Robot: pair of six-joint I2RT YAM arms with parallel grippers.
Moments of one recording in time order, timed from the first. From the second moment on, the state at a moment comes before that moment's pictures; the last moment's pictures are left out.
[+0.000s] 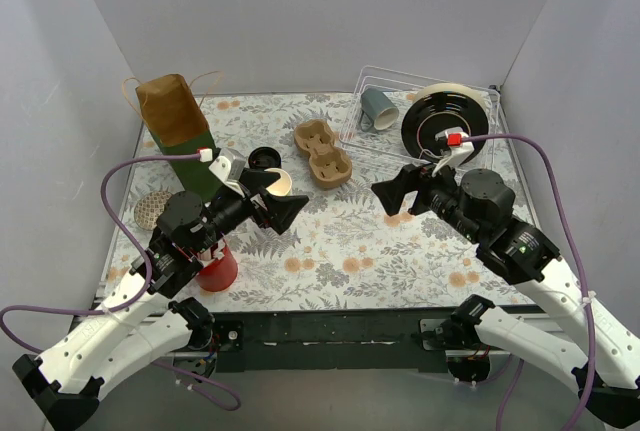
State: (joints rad) left arm -0.72 0.68 0.75 0.00 0.14 -0.32; right arm 0.75 0.75 0.97 -0.42 0.10 0.39
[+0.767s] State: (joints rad) left arm -0.72 0.99 1.00 -0.25 -0.09 -0.28; right arm 0.75 0.63 0.87 -0.43 -0.08 0.30
